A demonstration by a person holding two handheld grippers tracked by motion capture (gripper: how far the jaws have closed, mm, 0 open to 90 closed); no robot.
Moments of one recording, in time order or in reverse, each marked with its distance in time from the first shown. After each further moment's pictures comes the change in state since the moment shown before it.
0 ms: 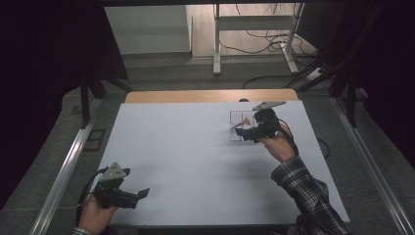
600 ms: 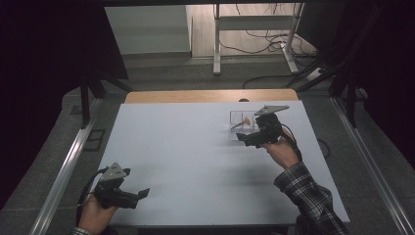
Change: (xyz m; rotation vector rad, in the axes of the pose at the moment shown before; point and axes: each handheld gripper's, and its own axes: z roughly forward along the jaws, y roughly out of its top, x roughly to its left) left arm 0.000 0.000 0.000 0.001 0.000 0.000; right arm 0.011 -0.008 -0.015 -0.004 0.009 -0.020
